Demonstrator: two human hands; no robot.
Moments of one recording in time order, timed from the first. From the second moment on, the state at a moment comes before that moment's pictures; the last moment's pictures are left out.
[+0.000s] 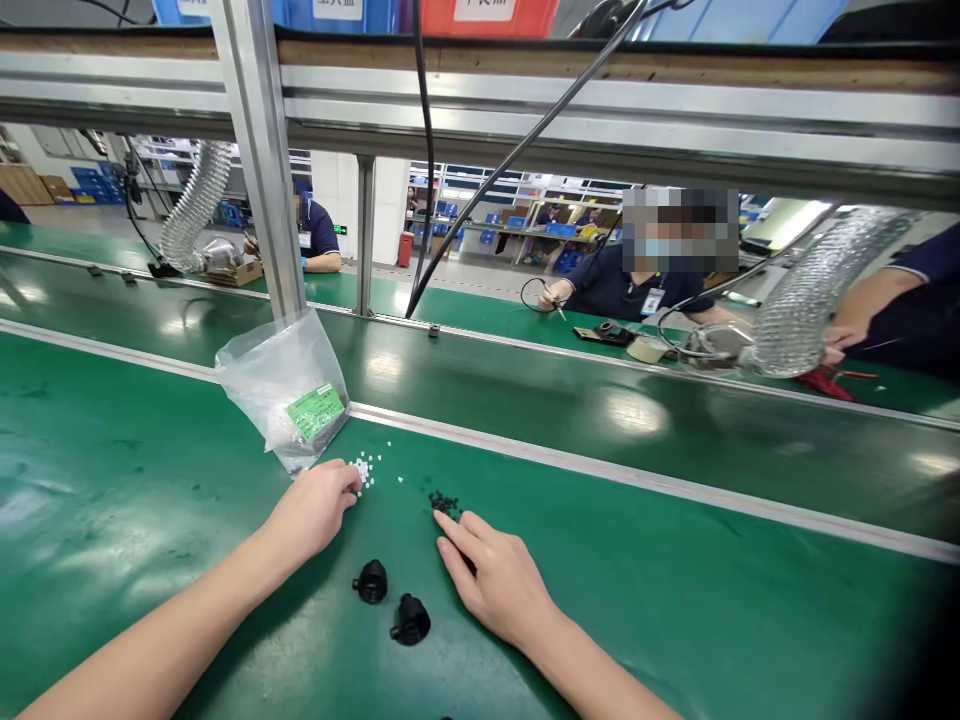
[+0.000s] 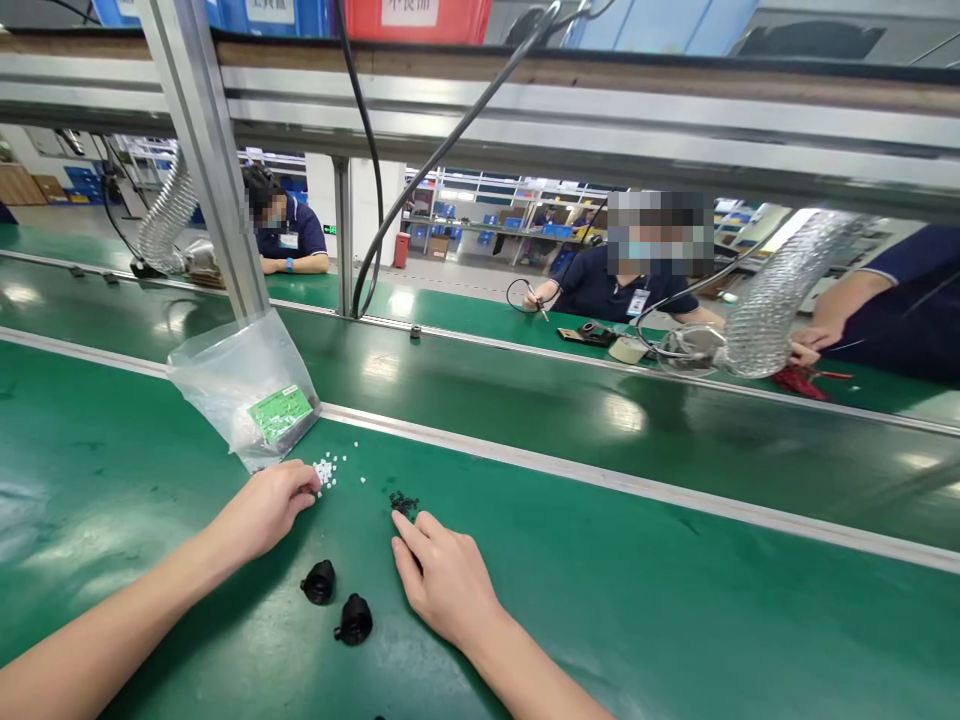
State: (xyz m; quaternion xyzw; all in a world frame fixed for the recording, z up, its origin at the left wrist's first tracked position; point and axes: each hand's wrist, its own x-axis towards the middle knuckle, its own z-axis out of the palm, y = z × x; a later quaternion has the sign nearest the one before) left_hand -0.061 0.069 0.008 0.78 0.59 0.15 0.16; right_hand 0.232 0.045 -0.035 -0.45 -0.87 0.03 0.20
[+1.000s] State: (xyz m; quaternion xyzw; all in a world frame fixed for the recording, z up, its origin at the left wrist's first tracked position) left_hand 0.011 0.039 -0.027 0.59 0.36 0.32 0.64; right_hand 0.209 0.026 -0.033 -0.38 -0.72 0.38 0.45
